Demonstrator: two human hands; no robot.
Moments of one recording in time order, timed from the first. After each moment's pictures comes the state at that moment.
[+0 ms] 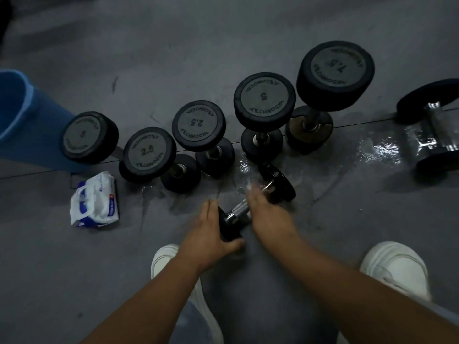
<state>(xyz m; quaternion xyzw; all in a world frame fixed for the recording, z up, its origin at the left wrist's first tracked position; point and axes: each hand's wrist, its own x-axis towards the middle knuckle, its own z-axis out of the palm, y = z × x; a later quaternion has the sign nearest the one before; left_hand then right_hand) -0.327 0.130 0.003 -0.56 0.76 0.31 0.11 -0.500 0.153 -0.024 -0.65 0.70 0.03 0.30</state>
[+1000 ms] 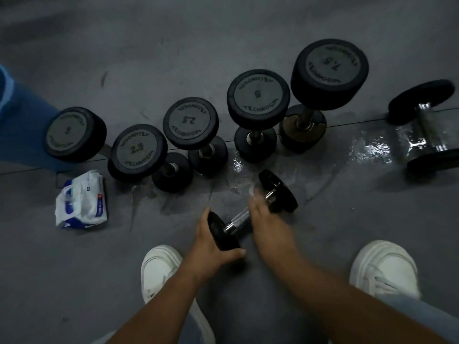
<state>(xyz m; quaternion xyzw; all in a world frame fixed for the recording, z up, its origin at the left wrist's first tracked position) -0.322 0.162 -0.035 -0.61 0.60 0.52 -0.04 -0.497 0.183 -0.027 -0.63 0.73 0.03 0.28</state>
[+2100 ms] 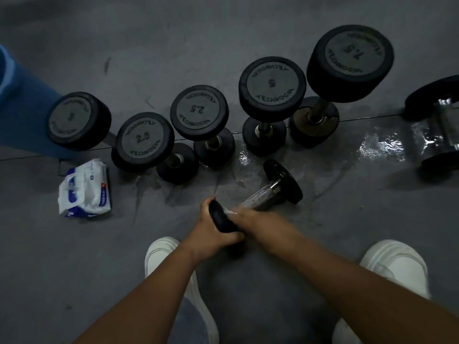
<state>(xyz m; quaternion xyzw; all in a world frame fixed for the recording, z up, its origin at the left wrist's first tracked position) -0.319 0.132 -0.045 -0.60 0.55 0.59 -0.04 -0.498 0.173 -0.028 -0.72 0.57 -0.07 0.40</state>
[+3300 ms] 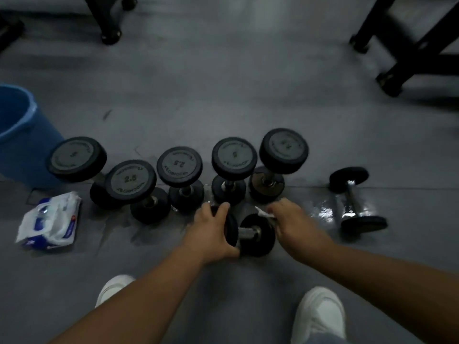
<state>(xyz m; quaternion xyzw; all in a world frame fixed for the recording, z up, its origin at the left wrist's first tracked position) -0.422 0.109 0.065 -0.52 0.79 0.31 0.07 -0.634 0.168 0.096 -0.67 0.71 -0.08 0.20</state>
